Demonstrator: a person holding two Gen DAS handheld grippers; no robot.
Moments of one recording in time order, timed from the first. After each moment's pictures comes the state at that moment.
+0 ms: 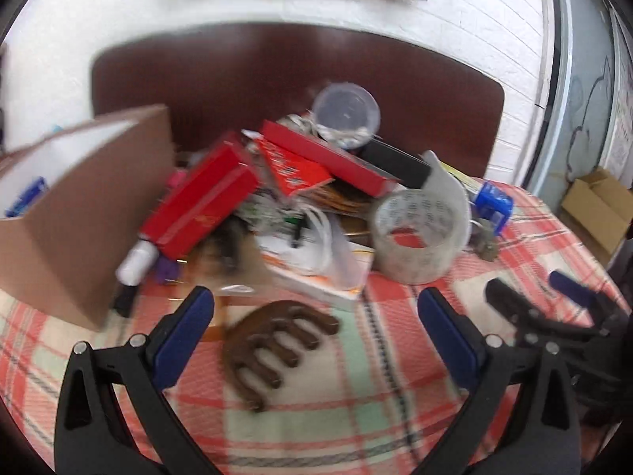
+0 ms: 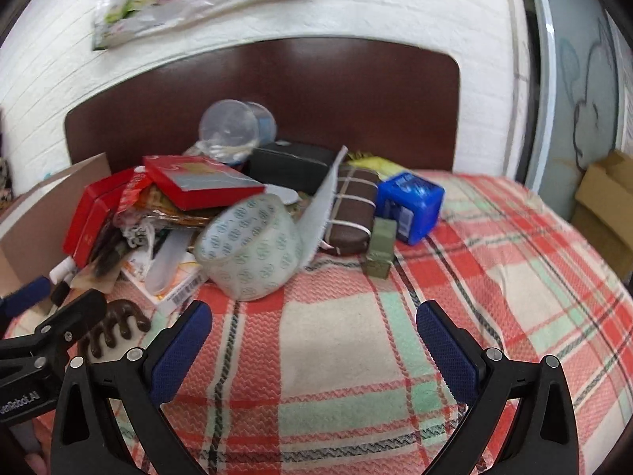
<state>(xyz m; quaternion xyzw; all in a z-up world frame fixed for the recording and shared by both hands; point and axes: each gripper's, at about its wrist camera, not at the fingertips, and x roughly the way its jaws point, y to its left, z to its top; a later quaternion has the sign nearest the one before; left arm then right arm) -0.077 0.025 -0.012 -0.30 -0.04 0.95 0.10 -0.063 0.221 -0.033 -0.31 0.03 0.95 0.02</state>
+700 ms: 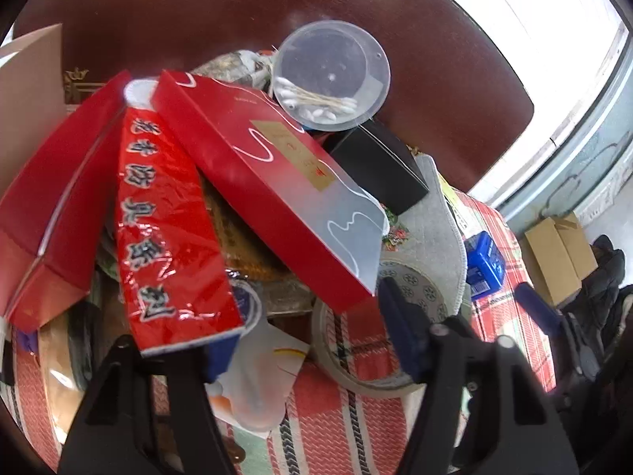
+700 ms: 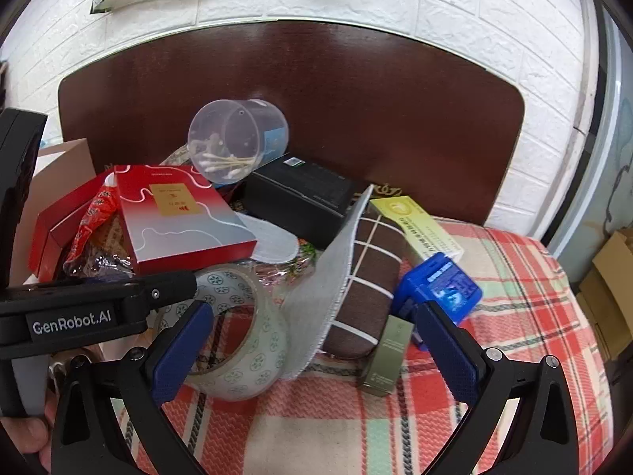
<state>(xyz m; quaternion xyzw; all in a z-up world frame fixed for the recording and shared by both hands) -0.205 0.052 -0.013 -0.43 -0.17 0.87 0.16 -0.154 0.205 -0.010 -0.32 -0.06 0.94 -0.04</state>
